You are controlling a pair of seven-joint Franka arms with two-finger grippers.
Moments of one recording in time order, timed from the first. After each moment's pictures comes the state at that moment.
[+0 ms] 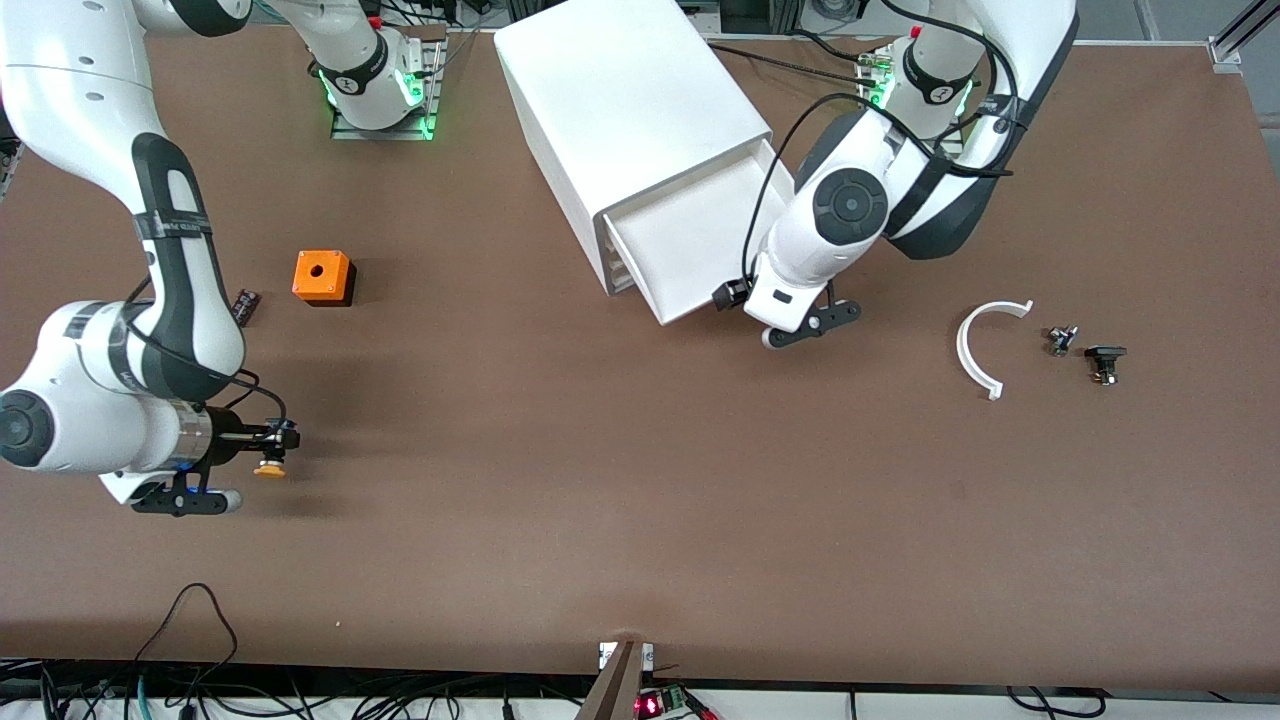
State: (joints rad) left arm -0.15 0.34 -0.46 -1.86 -0.06 2.06 -0.98; right arm -0.03 0.75 0.01 -1.34 0.07 1.93 -0.03
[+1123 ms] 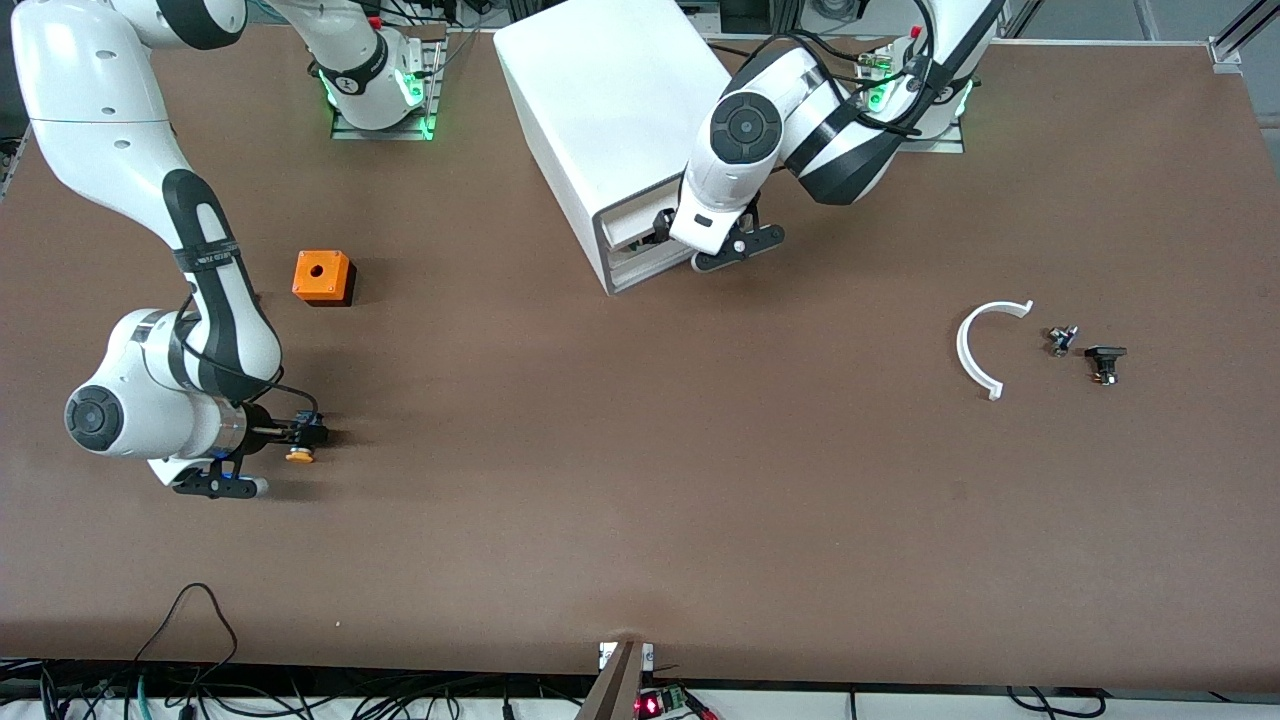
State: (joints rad) left arm -0.14 0.32 -0.67 -1.94 -0.06 2.06 -1.18; right arm -0.06 0.77 0.01 -1.49 0.07 2.14 -0.03
